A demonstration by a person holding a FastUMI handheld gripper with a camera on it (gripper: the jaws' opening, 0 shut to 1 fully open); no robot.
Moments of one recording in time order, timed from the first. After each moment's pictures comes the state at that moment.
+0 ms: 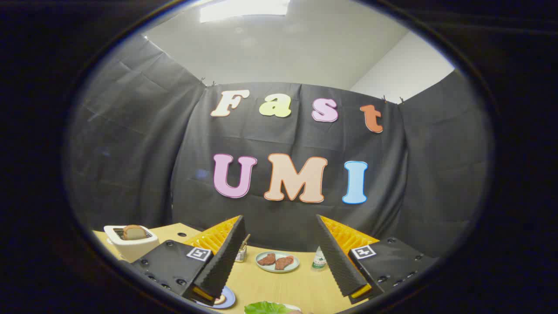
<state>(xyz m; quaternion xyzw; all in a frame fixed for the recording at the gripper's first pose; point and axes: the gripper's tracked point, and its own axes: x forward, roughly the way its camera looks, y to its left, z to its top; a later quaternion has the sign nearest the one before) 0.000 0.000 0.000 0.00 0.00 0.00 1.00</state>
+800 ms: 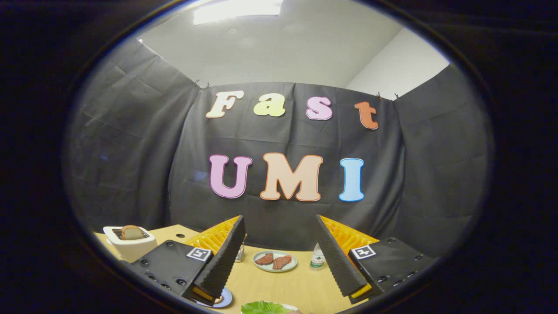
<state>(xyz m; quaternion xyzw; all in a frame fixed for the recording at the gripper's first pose) 0.002 -0.017 -0.009 0.01 0.00 0.00 1.00</state>
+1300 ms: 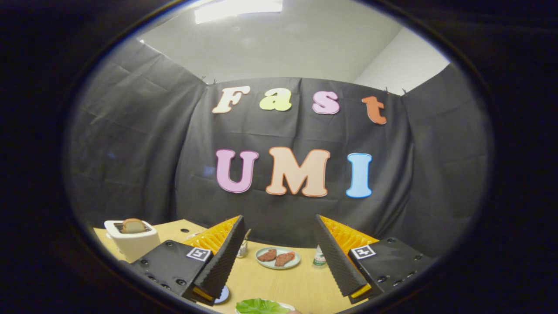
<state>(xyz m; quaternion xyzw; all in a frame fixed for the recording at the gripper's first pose) 0.008 -0.017 -0.028 0.00 0.02 0.05 1.00</state>
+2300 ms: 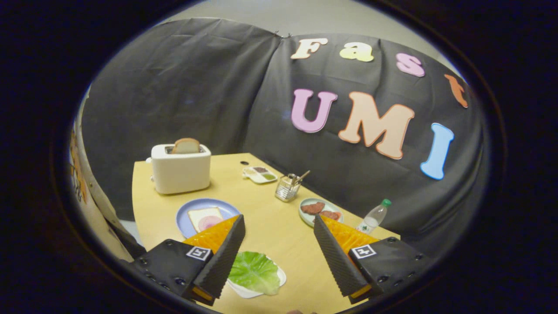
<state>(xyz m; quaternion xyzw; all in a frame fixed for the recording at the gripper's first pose) -0.013 0.003 -0.175 -0.10 0.21 0.32 0.92</state>
